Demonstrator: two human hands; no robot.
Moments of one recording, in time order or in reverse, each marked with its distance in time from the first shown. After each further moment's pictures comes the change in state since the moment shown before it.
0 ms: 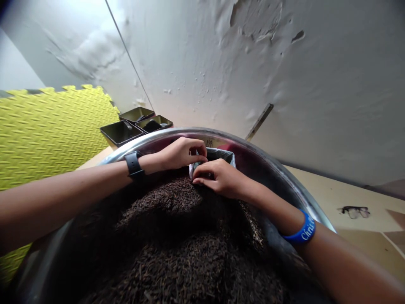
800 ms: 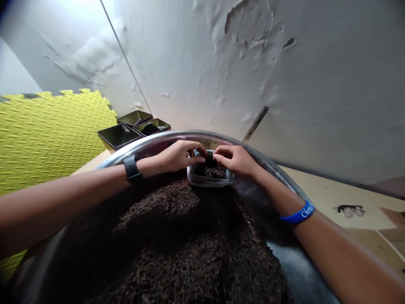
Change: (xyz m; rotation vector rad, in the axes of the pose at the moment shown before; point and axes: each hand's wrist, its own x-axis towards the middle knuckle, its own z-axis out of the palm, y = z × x) left_hand 0.000 -0.009 0.005 0.062 0.022 -0.033; right_hand -0.008 0.043 -0.031 0.076 0.219 0.304
